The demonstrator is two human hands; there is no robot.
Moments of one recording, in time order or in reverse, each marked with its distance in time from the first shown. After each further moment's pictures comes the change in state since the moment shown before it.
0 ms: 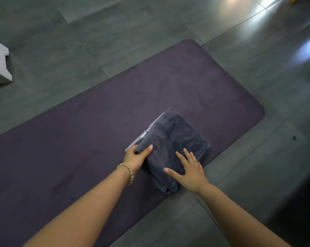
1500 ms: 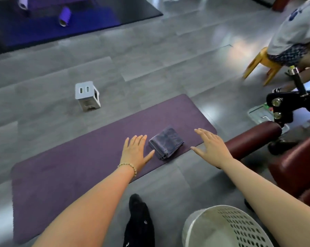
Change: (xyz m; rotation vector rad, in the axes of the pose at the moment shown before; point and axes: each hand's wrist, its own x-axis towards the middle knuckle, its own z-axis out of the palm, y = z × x) left_hand -0.667 0.176 -0.090 1.383 0.310 0.580; right_hand -0.601 -0.161 -0.254 -0.516 0.440 -0.476
